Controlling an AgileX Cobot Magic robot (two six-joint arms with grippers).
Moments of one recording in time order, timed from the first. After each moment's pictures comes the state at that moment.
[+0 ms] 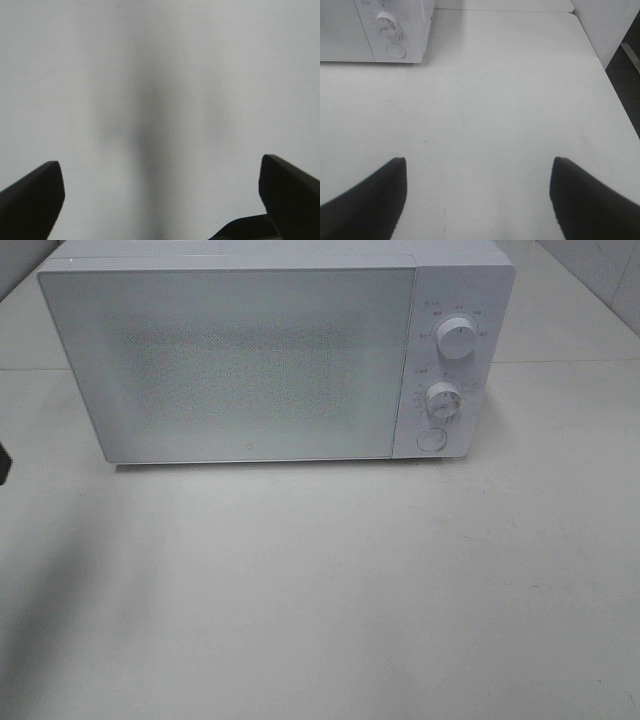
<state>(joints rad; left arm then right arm) -0.18 1.23 -0.90 -0.09 0.95 -0.05 0.06 0.00 -0.50 -0.11 1.04 0.07</state>
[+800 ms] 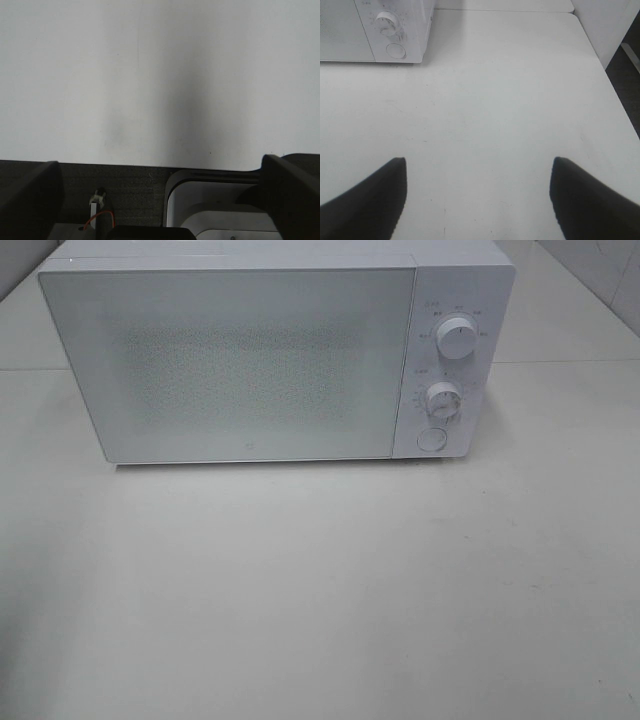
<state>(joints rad) 0.03 0.75 -0.56 -0.05 1.10 -0.01 0.06 0.00 -0.50 -0.11 1.04 0.07</state>
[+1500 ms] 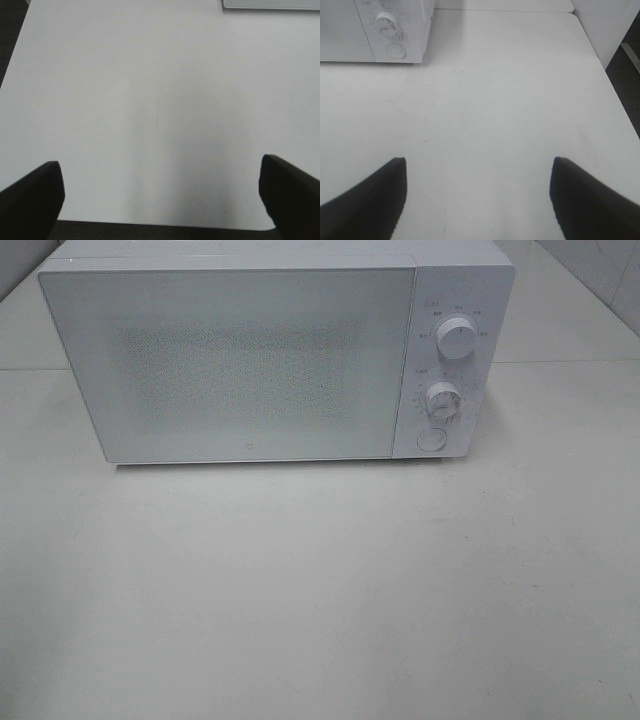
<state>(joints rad) 0.03 0.31 -0.50 0.01 1.05 0.00 0.06 0.00 -0.50 -0.11 1.04 0.07</state>
